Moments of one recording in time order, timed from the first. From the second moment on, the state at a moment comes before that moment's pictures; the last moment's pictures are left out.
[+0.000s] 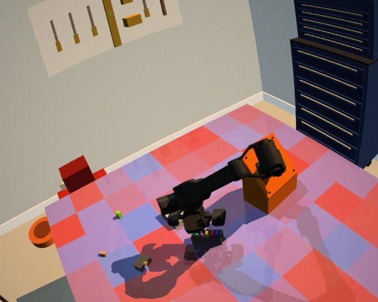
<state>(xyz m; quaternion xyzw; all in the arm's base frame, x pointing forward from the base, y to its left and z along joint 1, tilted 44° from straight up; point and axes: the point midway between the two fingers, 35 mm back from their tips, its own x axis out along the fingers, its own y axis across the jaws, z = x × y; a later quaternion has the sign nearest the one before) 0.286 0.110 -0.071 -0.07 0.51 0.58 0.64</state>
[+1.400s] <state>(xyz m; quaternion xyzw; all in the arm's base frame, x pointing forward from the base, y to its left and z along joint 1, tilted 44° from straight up) 0.282 0.119 -0.081 -0.07 0.51 0.58 0.64</state>
